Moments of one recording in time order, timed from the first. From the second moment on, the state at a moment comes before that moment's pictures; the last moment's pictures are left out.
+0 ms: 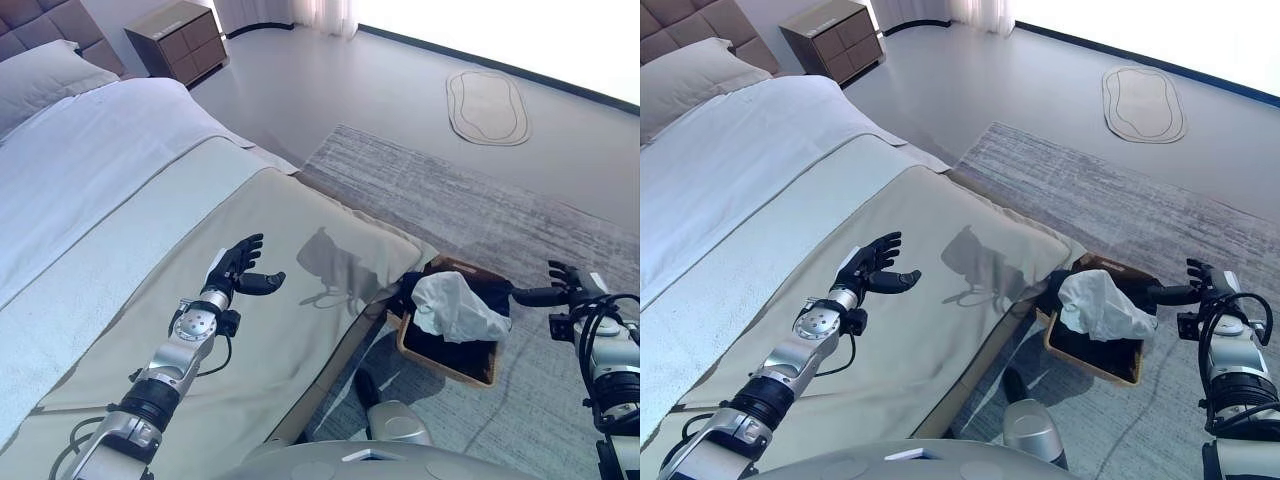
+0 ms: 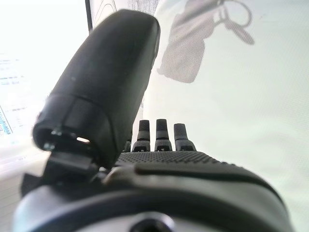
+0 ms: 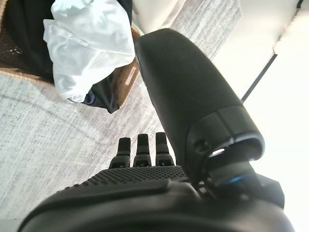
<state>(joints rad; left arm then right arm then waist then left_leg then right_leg) -0.16 0.47 -0.32 0.36 -0.31 0.05 0.09 -0.18 -0.74 -0.10 0.68 0.18 0.27 -0.10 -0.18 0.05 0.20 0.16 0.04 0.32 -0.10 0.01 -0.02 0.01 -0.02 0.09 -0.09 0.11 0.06</state>
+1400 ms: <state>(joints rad) 0.14 0.33 -0.18 0.42 -0.27 0.02 0.06 0.01 -0.47 0.17 0.32 -0.19 0.11 -0.26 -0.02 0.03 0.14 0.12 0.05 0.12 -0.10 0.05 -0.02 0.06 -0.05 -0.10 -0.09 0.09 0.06</state>
